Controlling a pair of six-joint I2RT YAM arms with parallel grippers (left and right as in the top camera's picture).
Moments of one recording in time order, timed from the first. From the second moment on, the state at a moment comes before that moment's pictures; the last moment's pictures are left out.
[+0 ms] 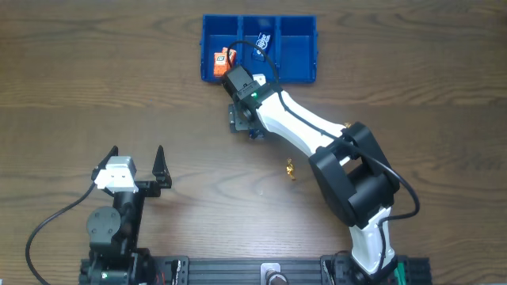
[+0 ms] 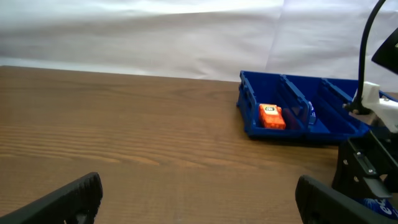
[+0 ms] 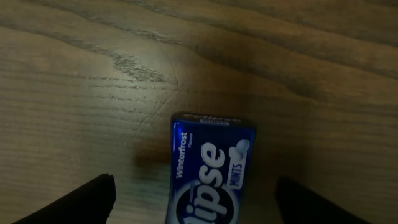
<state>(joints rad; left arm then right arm) -0.06 0.01 0.02 -0.12 0.00 -0.09 0.65 2.07 1.46 -0.68 0.15 0.53</state>
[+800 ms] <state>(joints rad) -0.06 0.01 0.02 -0.12 0.00 -0.09 0.65 2.11 1.46 -0.68 0.15 0.58</state>
